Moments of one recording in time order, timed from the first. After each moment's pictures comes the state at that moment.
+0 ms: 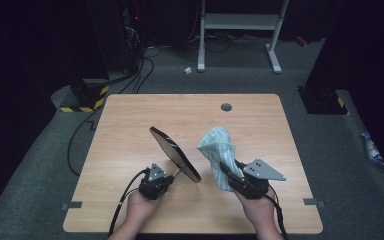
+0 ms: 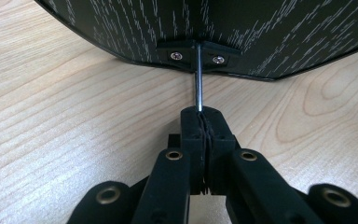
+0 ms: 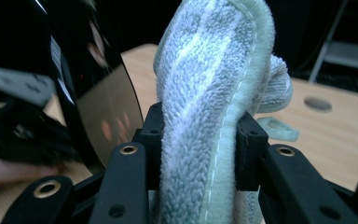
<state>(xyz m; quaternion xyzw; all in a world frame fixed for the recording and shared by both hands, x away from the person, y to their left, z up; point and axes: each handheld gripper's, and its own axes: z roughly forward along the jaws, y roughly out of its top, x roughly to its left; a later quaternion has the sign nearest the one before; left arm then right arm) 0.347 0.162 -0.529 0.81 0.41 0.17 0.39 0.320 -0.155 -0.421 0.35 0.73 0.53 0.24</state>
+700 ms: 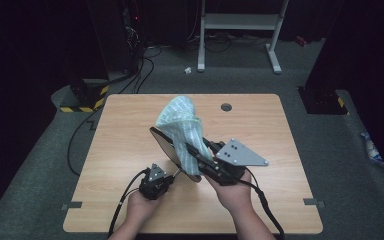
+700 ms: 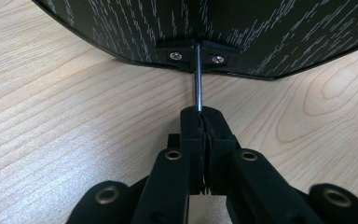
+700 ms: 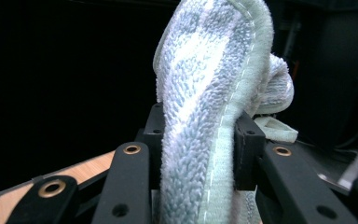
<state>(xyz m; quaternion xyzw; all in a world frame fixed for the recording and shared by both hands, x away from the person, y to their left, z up) 0.346 0.161 -0.529 0.81 0.41 0.17 0.39 0.314 -0.081 -0.328 0.24 0.70 0.62 0.24</state>
